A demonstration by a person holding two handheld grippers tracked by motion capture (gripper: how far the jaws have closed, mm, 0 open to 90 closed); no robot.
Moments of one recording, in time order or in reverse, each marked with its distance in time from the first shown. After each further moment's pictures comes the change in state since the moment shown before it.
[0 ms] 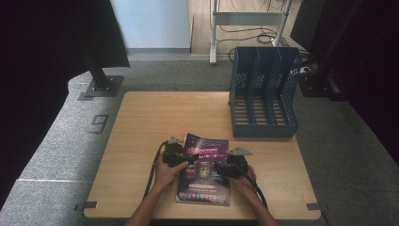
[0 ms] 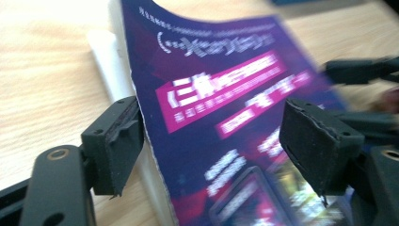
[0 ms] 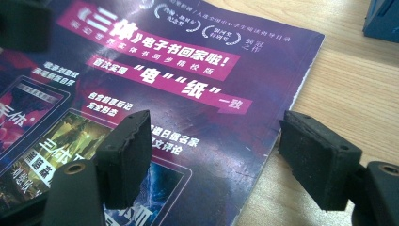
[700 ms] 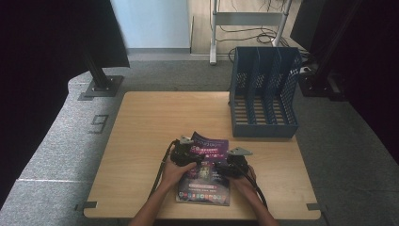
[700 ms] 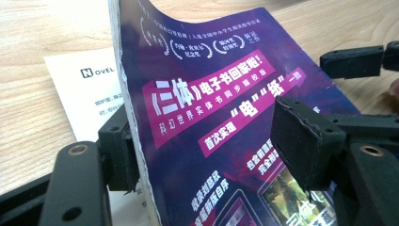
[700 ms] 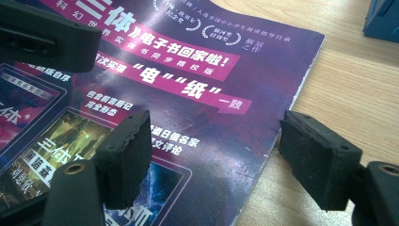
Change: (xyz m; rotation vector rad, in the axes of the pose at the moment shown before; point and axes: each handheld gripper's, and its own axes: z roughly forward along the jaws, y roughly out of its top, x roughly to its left) left arm -0.020 0.007 0.022 0.054 0.093 0.129; right arm 0.000 0.000 0.000 0.001 0.001 0.000
